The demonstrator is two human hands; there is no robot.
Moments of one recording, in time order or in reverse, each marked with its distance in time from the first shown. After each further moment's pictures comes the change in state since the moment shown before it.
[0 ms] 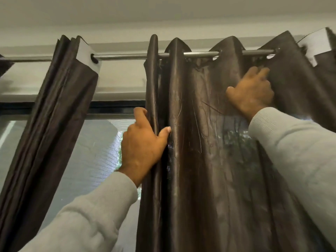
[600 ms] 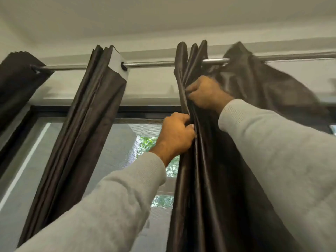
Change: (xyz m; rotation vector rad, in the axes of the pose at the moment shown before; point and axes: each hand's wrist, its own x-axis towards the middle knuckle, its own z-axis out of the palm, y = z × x) left_hand 0.053 -0.014 0.005 -0.158 -0.206 0.039; right_hand -0.036 -0.149 0.042 0.380 -0.495 -0.534
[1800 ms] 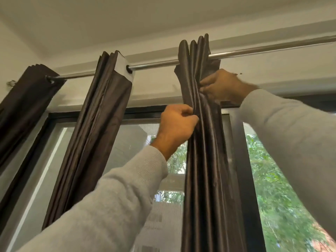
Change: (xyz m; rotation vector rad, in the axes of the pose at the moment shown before) left_hand 0.001 0.010 -0.002 -0.349 0.004 -0.053; right_hand -0.005 0.039 -0.025 0.251 -0.035 -0.009
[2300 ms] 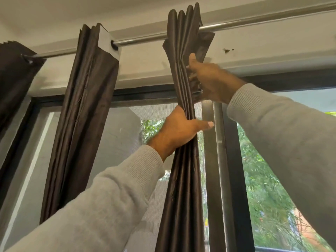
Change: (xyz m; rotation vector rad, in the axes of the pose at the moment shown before) left_hand -0.043 -0.017 0.027 0.097 -0.249 -0.263; right_hand -0.043 0.002 0.034 0.654 -0.163 0.286
